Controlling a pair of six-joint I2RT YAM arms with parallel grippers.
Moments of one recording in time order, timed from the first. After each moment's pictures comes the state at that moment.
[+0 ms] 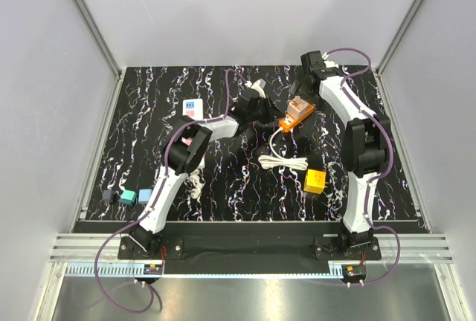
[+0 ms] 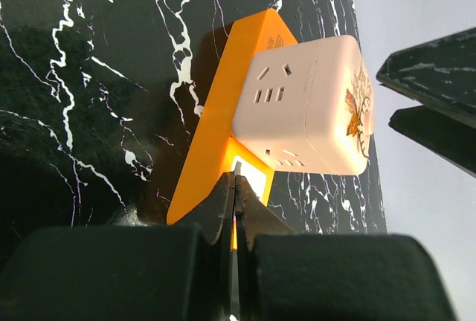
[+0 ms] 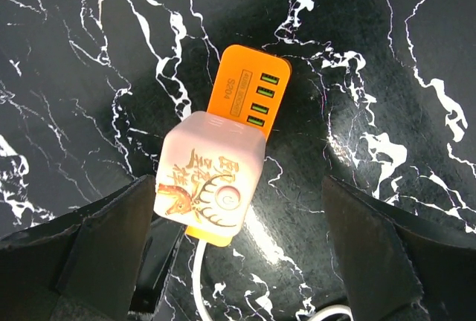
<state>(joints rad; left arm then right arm) -0.61 2.44 1.73 0.33 0.33 -0.89 0.23 2.08 1.84 -0.75 0.30 0.72</state>
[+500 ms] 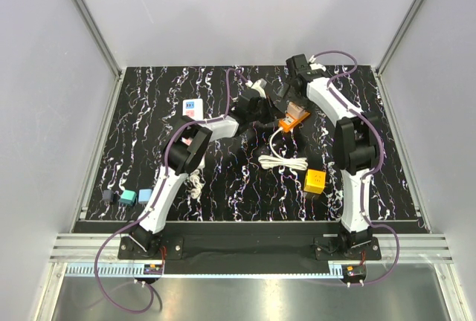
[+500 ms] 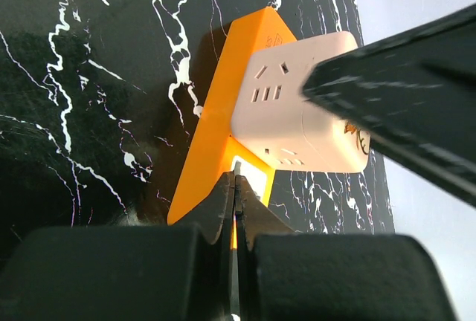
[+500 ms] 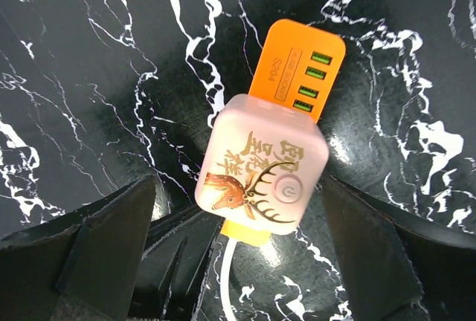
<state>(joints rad) -0.62 2.44 1.73 0.33 0.33 -0.86 0.30 2.15 1.89 -0.76 0.34 0.78</state>
